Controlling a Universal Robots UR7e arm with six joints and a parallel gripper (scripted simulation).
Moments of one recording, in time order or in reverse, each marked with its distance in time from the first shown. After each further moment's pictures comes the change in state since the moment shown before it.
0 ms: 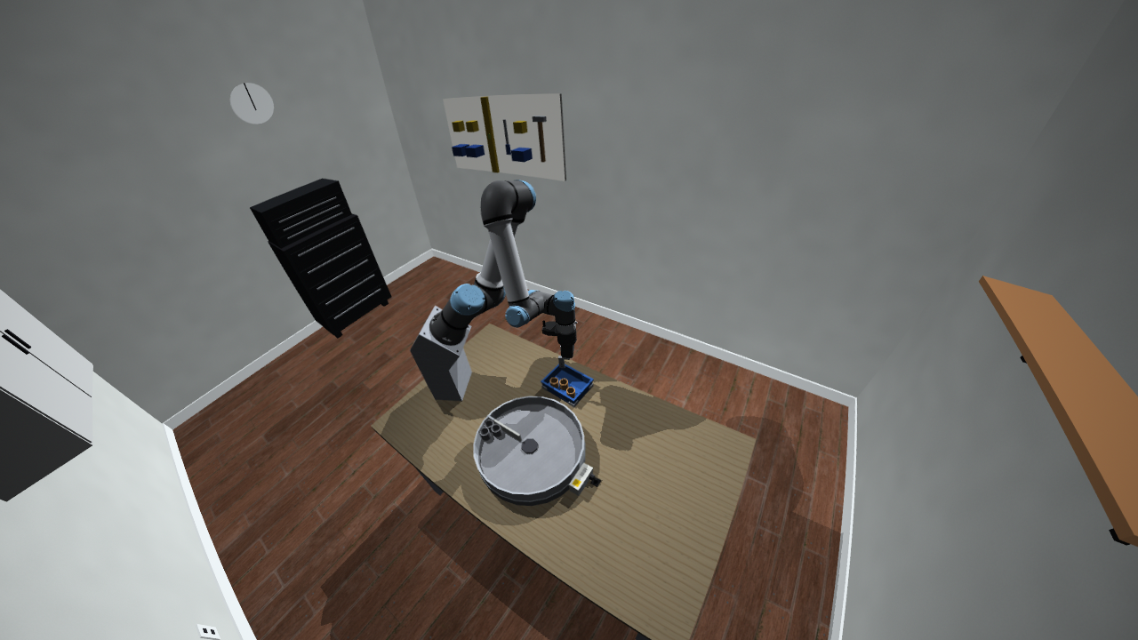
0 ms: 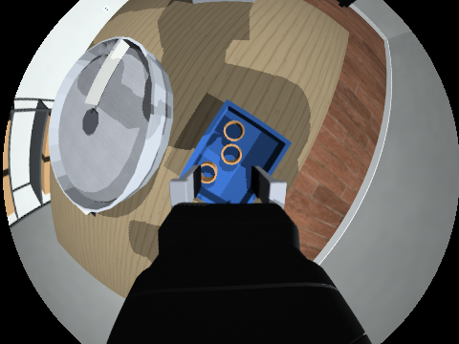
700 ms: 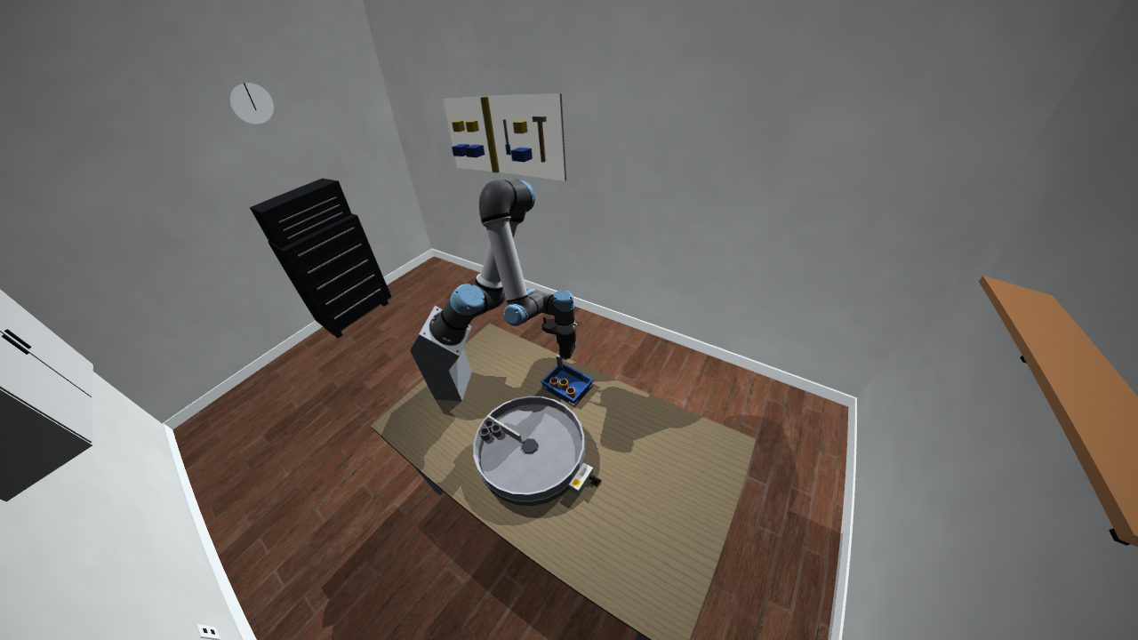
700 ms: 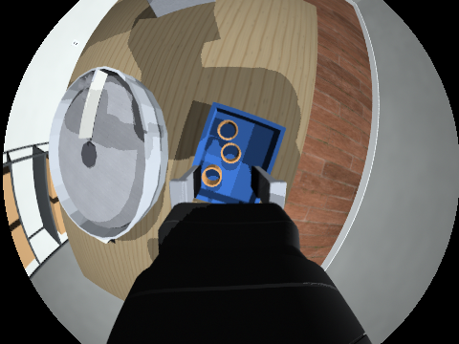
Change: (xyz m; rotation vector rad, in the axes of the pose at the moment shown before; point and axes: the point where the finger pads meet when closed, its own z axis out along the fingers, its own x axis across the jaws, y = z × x) arm -0.001 -0.001 -0.005 0.001 -0.001 0.238
